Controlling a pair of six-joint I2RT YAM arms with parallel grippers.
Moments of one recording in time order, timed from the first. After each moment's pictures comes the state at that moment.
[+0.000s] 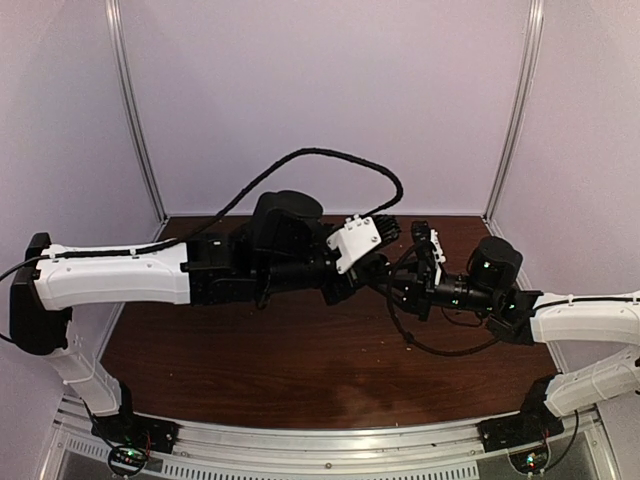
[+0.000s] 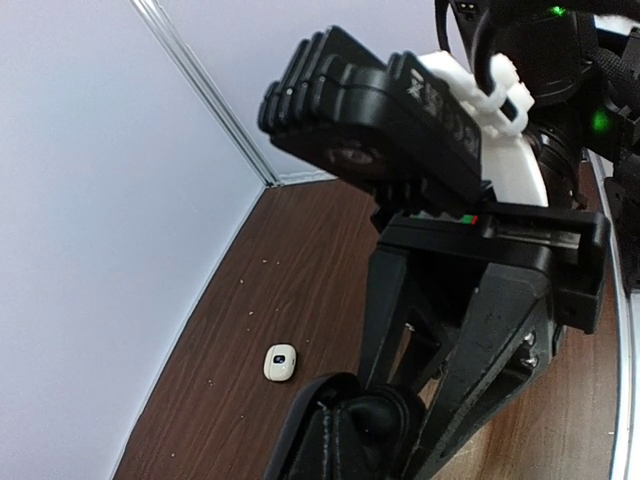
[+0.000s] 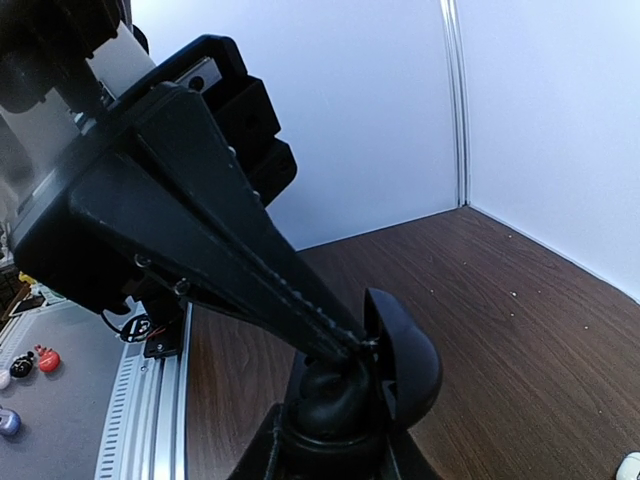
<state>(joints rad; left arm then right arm) -1.23 1.63 1.41 -0.12 -0.18 0.38 0.77 1.16 0.56 0.62 -0.51 0.15</state>
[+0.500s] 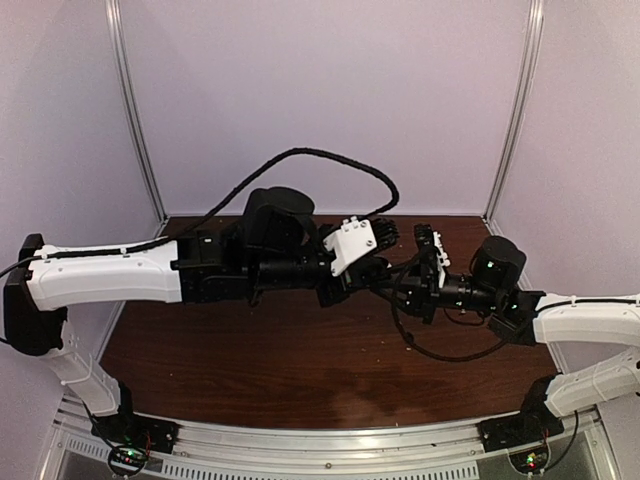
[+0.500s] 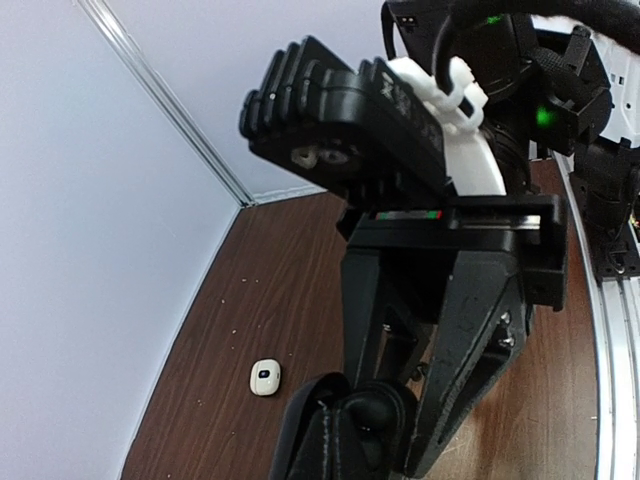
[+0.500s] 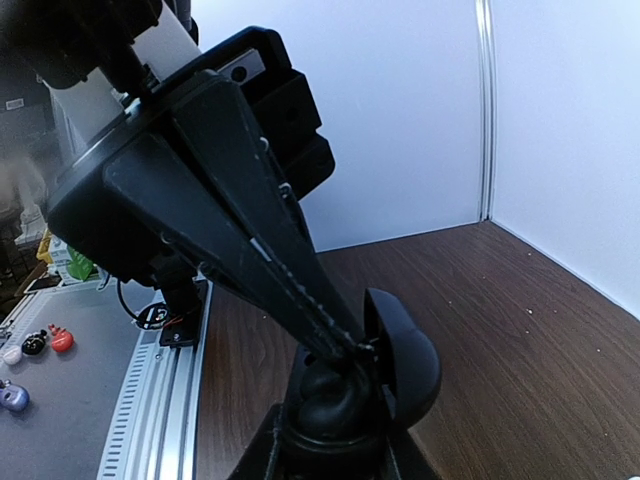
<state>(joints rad) -1.22 1.60 1.40 -0.14 -0.08 0.43 0.76 1.14 0.55 0.62 -0.58 0.11</state>
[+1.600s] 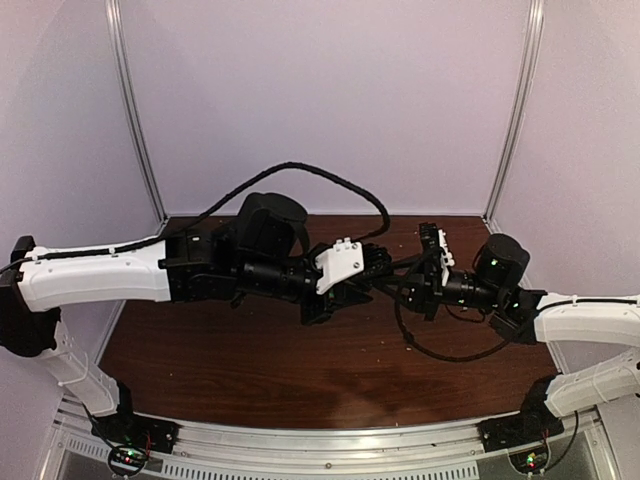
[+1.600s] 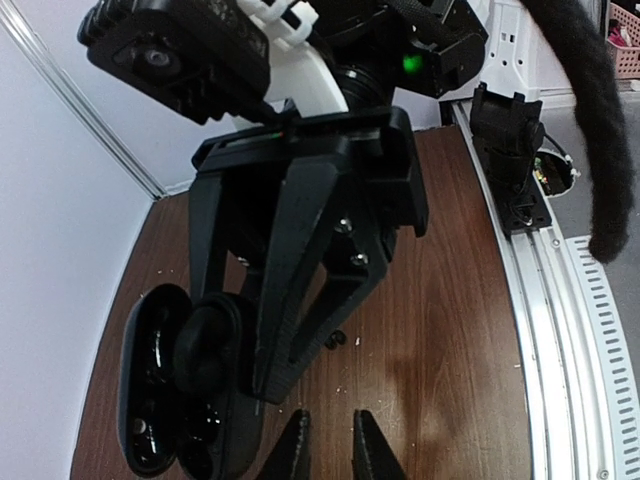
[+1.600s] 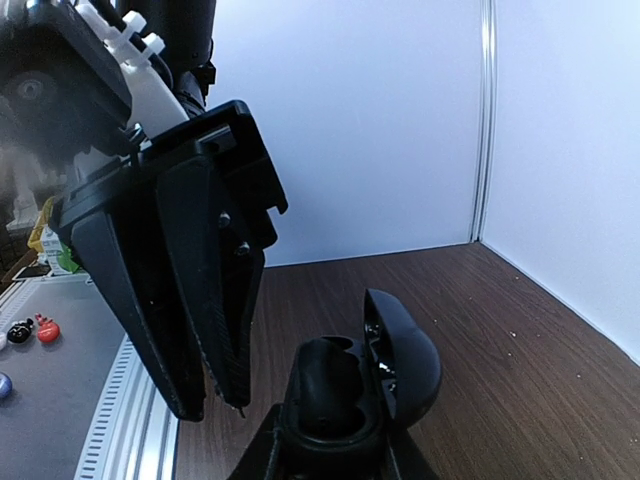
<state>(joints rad) -1.20 1.55 1.37 -0.28 0.13 0.43 0.74 1.14 0.55 0.64 -0.61 0.05</state>
